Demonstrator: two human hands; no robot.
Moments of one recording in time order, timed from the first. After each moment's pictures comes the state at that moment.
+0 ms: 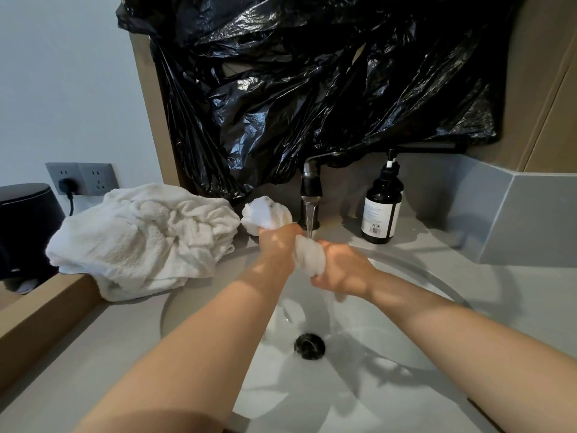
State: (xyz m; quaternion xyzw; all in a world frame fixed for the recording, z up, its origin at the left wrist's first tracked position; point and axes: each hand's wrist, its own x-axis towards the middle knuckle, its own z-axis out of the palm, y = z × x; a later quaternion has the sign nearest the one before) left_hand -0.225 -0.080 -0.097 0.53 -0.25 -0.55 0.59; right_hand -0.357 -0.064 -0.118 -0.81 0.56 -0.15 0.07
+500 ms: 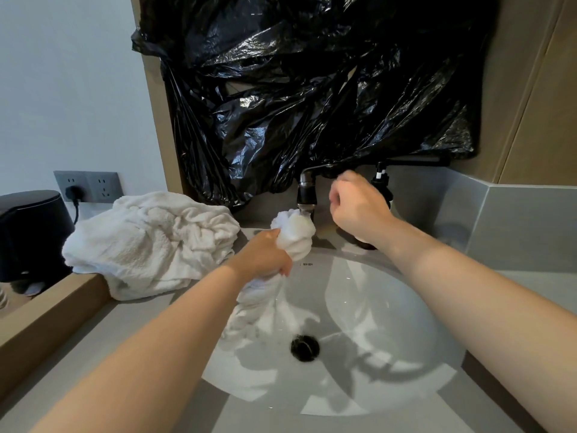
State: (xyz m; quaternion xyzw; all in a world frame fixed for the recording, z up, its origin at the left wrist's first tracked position) left_hand -0.182 -0.038 -0.077 0.60 -0.67 -0.33 0.29; right_hand -0.371 -0.060 -0.018 -0.77 0.57 -0.28 -0.10
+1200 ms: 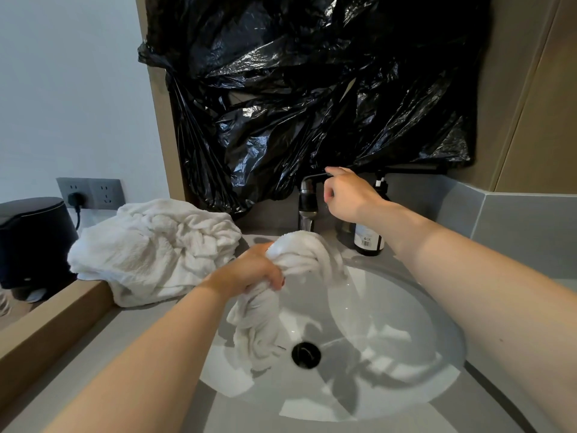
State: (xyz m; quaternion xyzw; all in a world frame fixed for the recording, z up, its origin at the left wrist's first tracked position) left_hand -0.155 -0.036 -0.088 0.49 -0.67 -0.47 0.31; right_hand -0.365 -0.082 0.013 -0.80 0.56 -0.21 -0.03
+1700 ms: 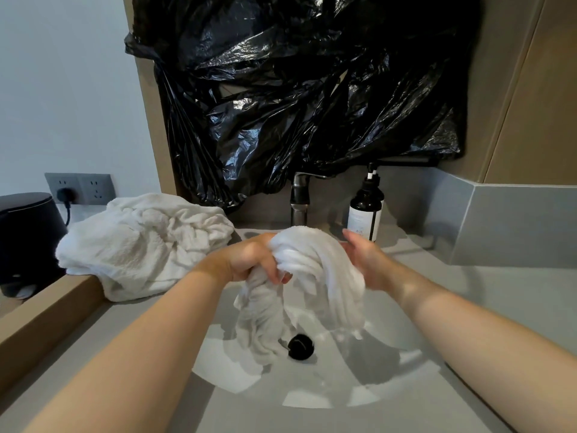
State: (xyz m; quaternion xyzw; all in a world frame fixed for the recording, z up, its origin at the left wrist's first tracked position) left_hand -0.165 -0.026 -0.064 0.31 -0.73 -0.57 0.22; right_hand -0.399 -0.048 -0.099 -0.46 0.44 -0.45 0.63
